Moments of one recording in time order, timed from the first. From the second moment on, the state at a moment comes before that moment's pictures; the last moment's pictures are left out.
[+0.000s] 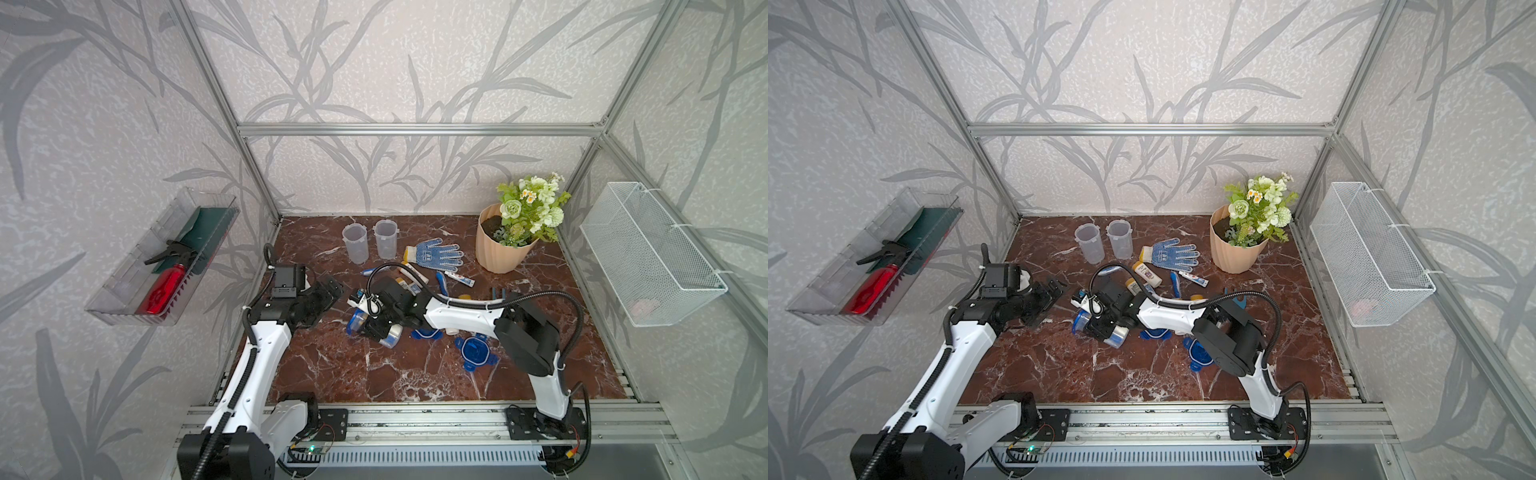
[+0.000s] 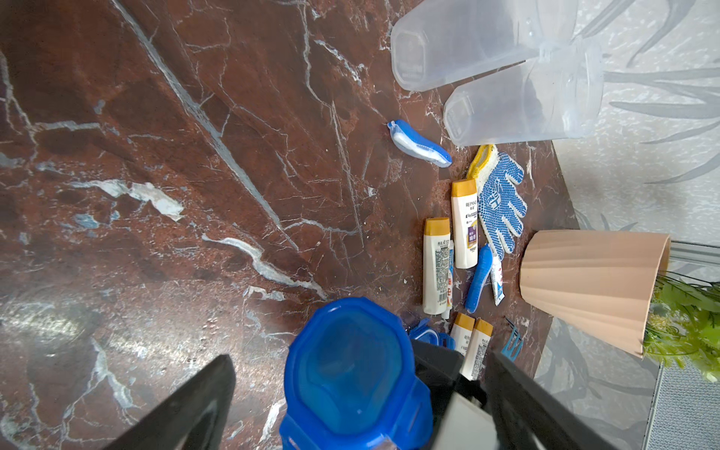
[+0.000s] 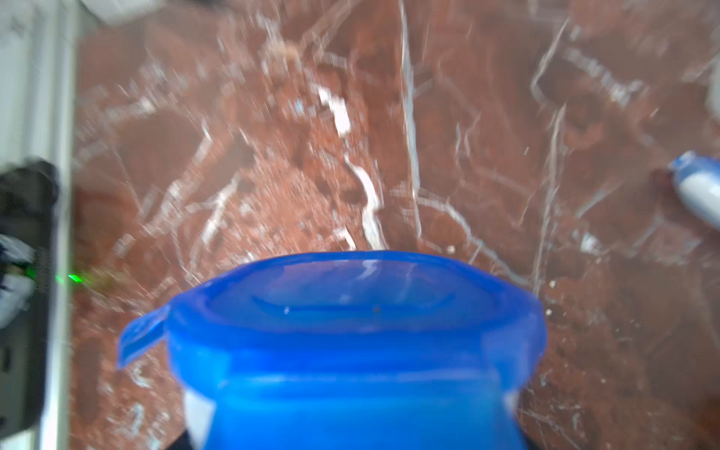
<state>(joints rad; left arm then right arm) 0.03 1.02 0.85 -0.75 0.31 -0.81 1.01 2.01 1.37 -0.08 -0.26 -0.04</state>
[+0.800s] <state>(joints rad) 0.04 1.07 0.99 -0.82 0.27 -0.75 1.01 2.38 1.29 1.18 -0.26 0.19</state>
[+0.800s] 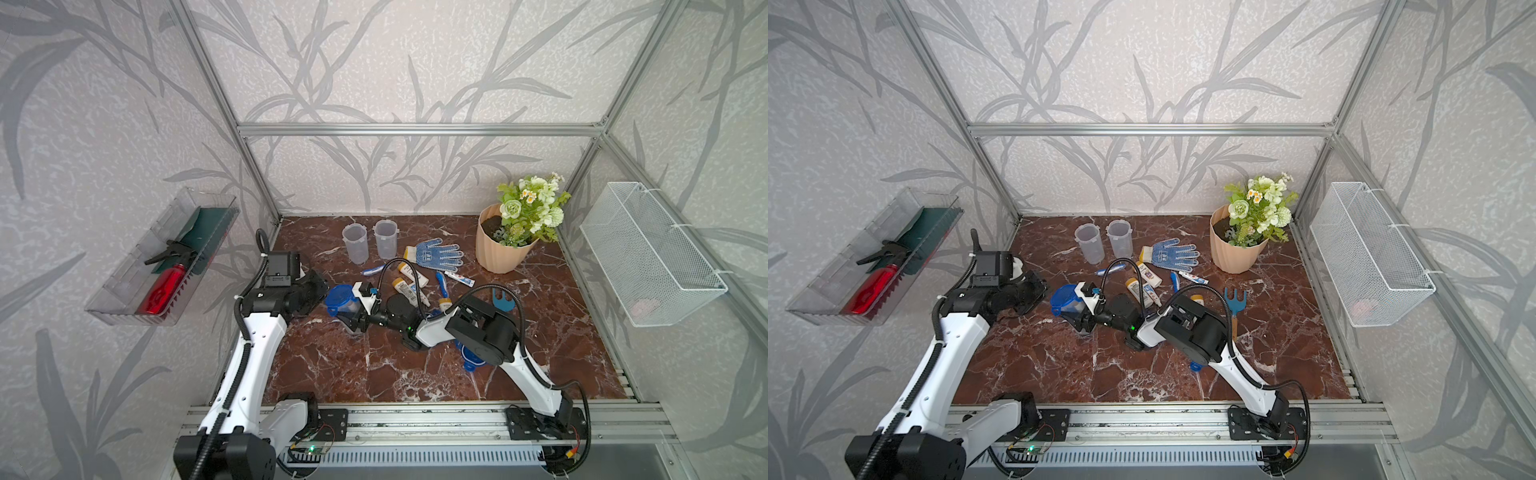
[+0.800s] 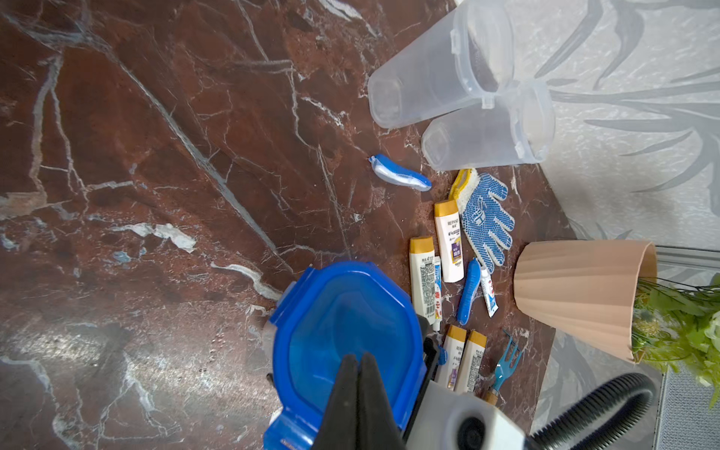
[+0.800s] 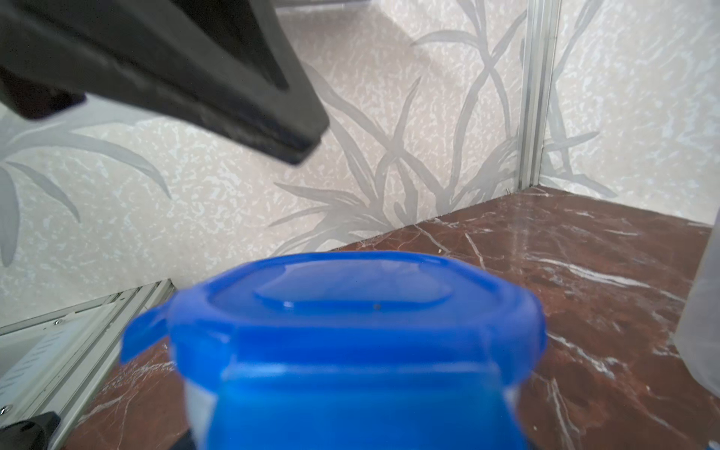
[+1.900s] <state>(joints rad) -0.04 0.95 0.74 -0.65 0.39 -0.80 1.01 2.36 1.09 1.28 -0.18 0.27</state>
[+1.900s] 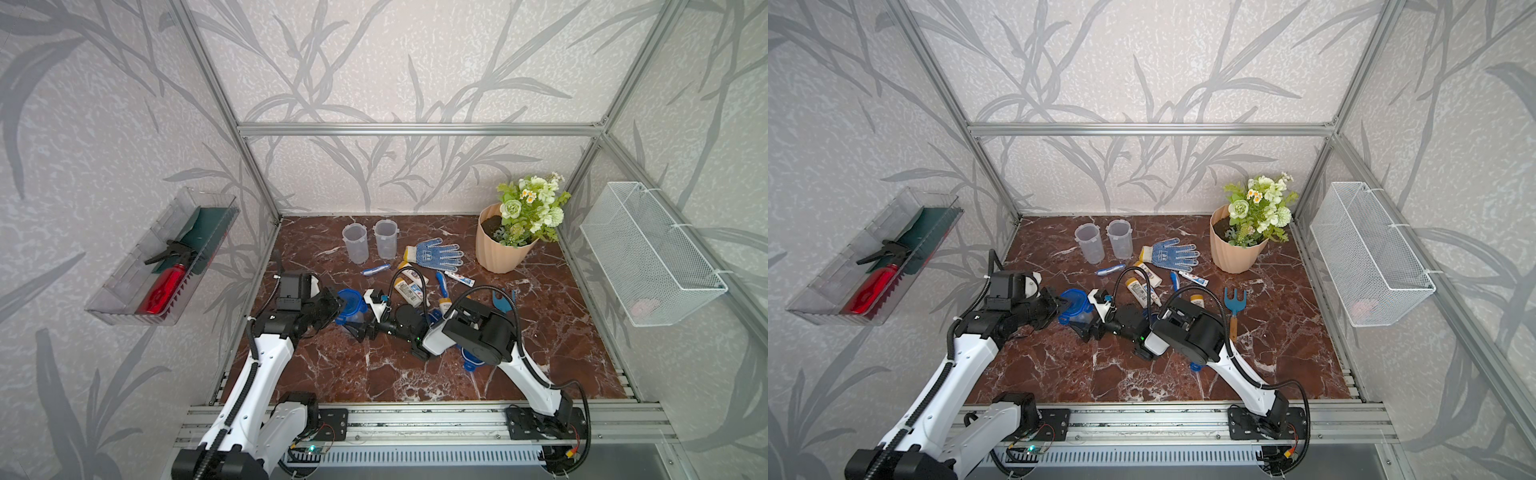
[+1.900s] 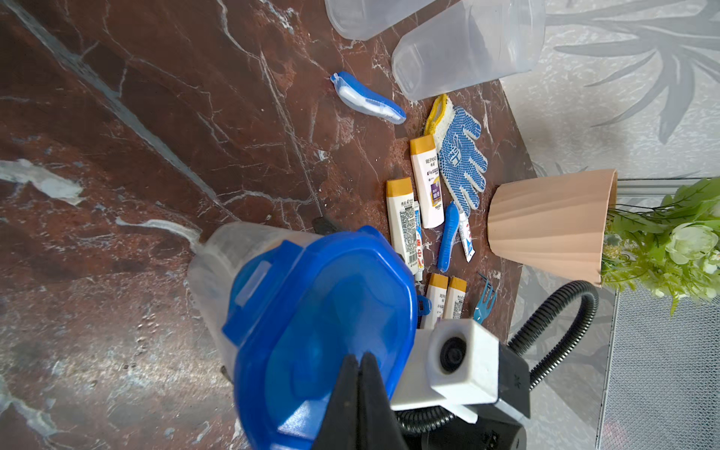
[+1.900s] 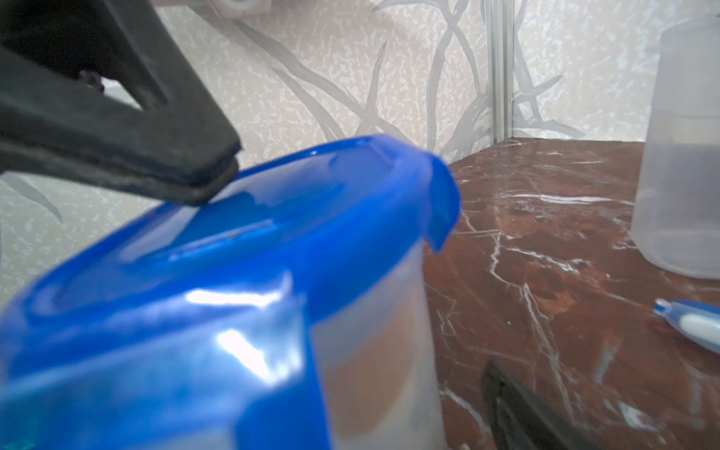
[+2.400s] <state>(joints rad) -0.04 1.07 0.91 -0.79 0.39 -0.70 1.01 1.91 0.84 0.97 -0.11 0.28</state>
